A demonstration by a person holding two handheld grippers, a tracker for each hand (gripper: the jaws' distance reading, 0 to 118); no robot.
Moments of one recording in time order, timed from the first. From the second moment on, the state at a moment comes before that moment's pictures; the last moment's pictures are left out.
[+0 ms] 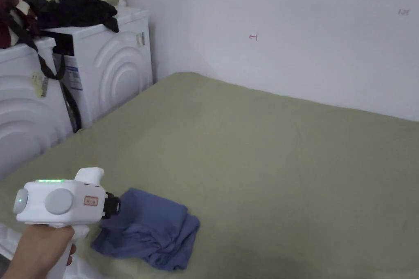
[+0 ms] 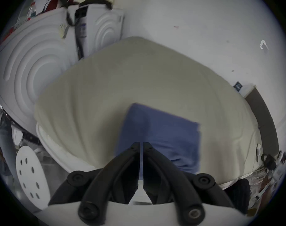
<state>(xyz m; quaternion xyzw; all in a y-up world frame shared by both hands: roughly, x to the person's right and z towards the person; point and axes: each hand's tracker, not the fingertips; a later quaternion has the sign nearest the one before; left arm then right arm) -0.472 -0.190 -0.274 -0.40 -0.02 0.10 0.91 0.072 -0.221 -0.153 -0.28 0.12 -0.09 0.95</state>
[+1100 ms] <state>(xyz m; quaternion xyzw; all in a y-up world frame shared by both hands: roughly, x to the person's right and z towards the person) -0.186 -0.010 -0.144 0.04 -0.17 -0.02 0.98 0.116 -0.035 -0.116 0.01 -0.04 -0.01 1.00</state>
